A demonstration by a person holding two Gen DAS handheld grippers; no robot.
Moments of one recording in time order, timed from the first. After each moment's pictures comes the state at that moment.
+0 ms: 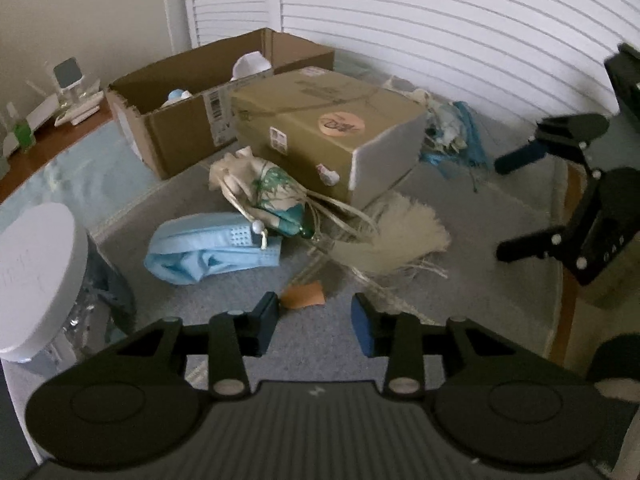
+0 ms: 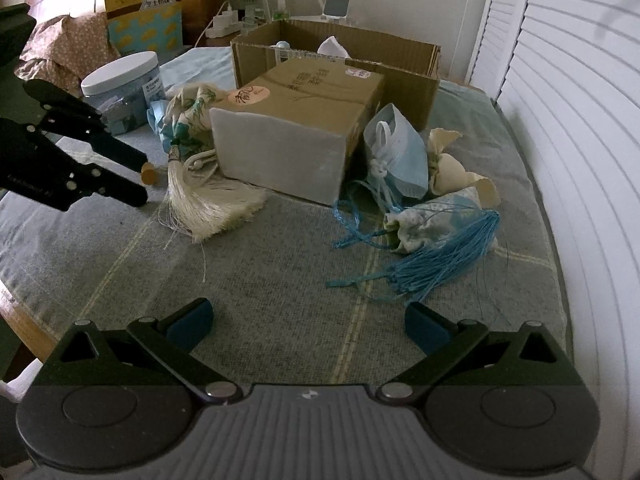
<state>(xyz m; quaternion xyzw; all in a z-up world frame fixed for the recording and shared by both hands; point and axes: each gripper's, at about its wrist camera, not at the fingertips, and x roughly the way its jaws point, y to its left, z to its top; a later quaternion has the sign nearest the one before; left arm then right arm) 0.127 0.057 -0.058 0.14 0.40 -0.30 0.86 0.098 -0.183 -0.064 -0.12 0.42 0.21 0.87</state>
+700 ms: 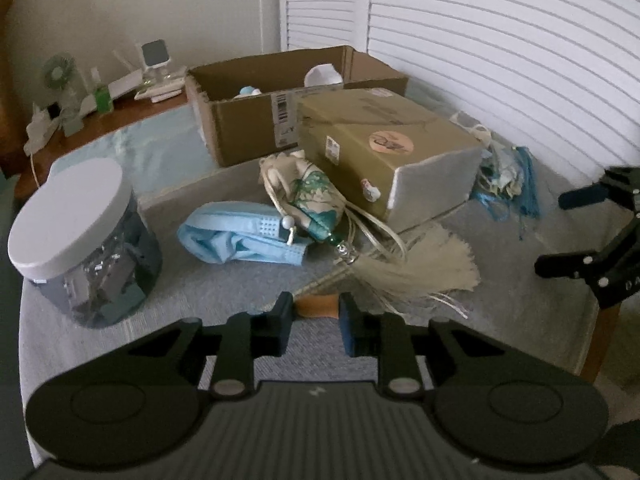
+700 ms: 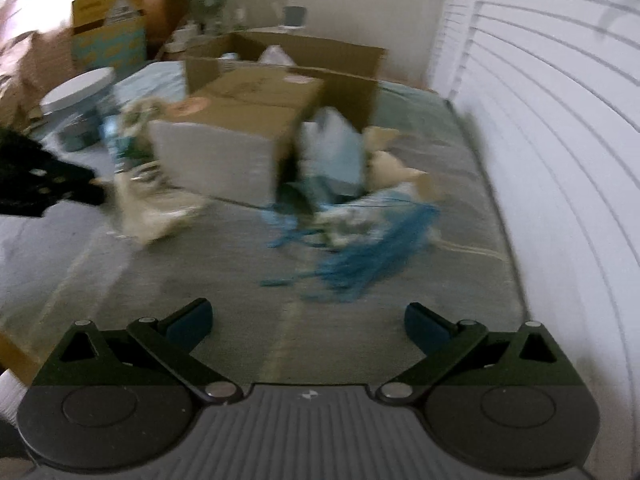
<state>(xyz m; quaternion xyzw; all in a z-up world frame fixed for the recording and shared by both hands) 0.110 0.048 -0.063 0.06 0.39 -0.17 0.91 0.105 -0.212 -0.063 -0.11 0.41 0.16 0.89</state>
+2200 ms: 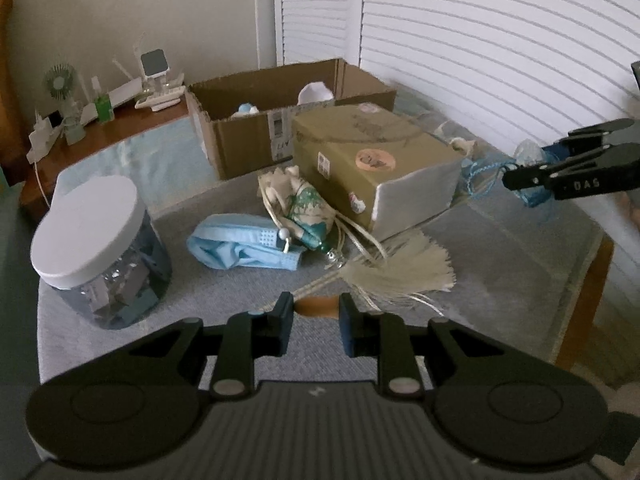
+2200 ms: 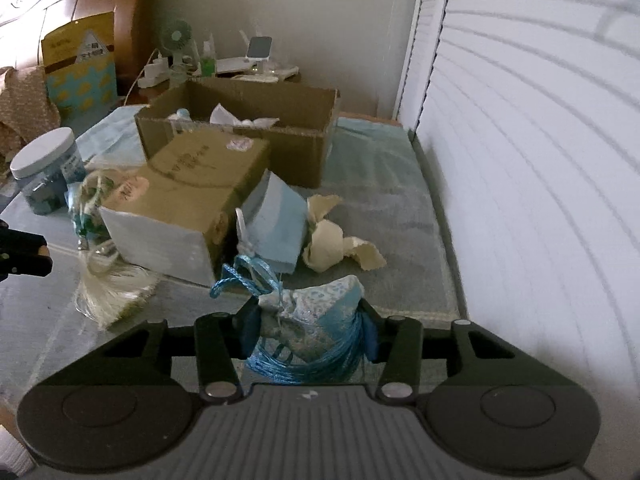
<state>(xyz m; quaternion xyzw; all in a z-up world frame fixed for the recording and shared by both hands) 0.095 0.049 -0.040 0.07 0.38 -0.17 0.91 0.137 -0.225 -0.024 -0.10 0.38 0.13 0.91</state>
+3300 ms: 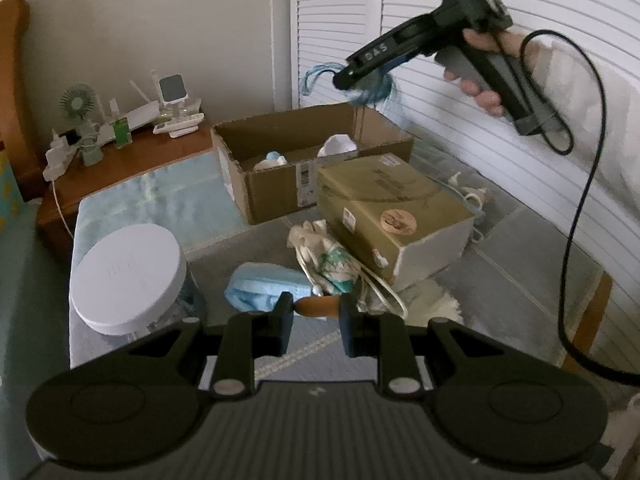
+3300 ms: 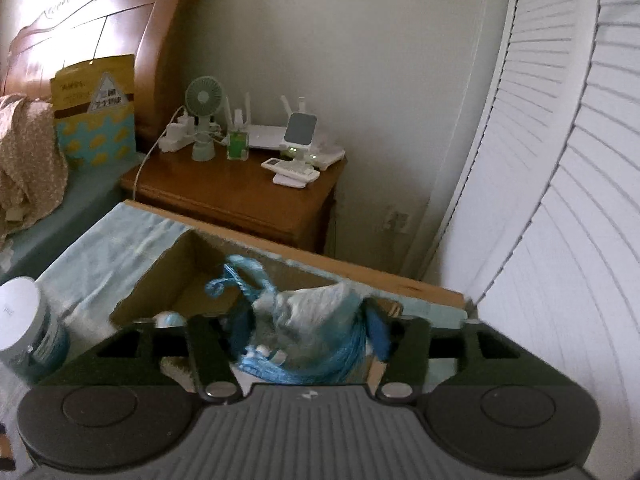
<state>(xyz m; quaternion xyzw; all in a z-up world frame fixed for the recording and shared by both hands) 0.108 0.064 -0.009 0.06 0.35 -0.16 0.92 0.330 -0.129 0.052 -0.13 0.32 0.20 0.92</state>
